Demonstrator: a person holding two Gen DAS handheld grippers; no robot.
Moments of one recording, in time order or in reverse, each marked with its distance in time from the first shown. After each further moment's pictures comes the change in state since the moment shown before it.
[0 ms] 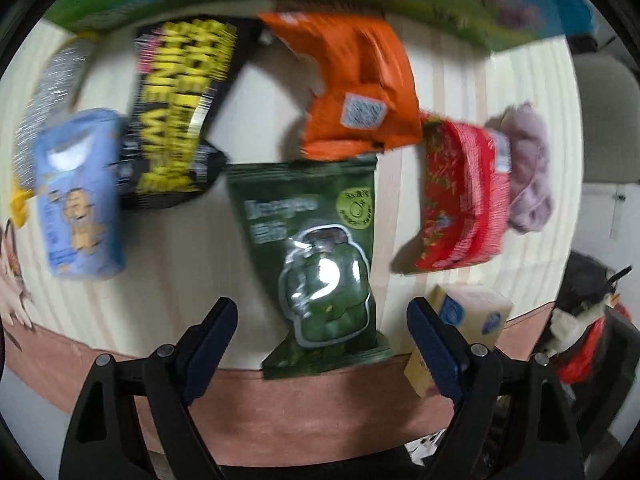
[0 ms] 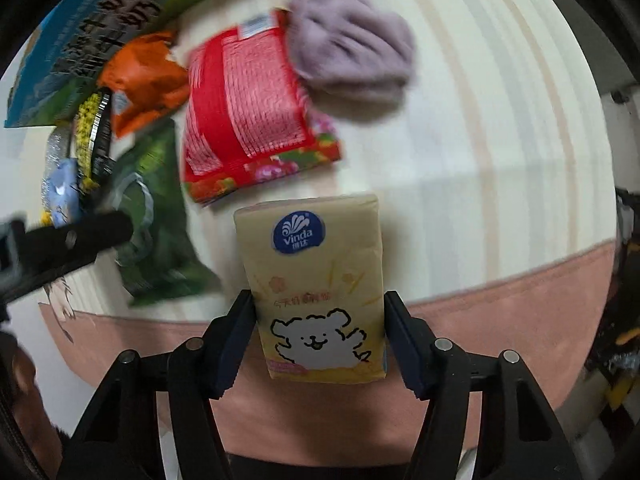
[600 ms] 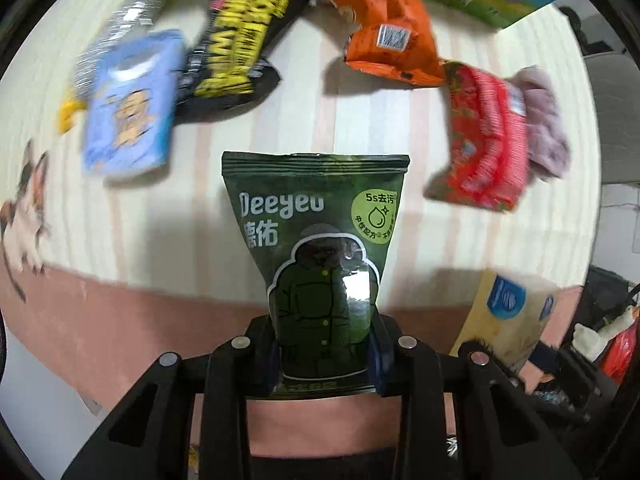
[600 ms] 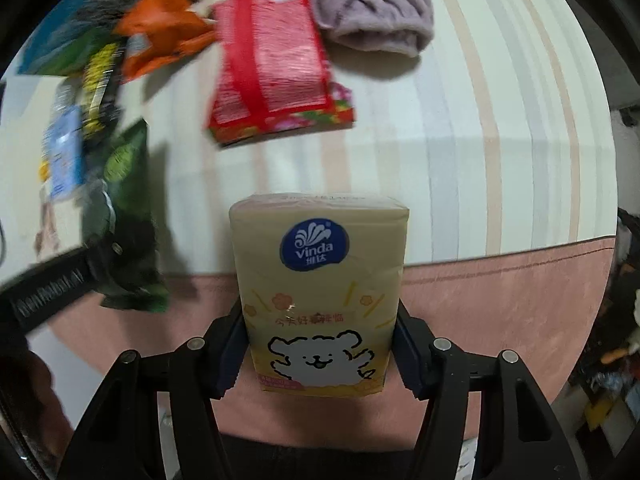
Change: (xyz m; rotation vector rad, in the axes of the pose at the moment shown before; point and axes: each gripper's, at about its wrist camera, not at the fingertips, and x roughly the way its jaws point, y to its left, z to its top) left arm -0.031 -0.002 -0.098 -0.064 -0.106 0.078; right arm 0.028 0.013 -0.038 -0.109 0.035 0.009
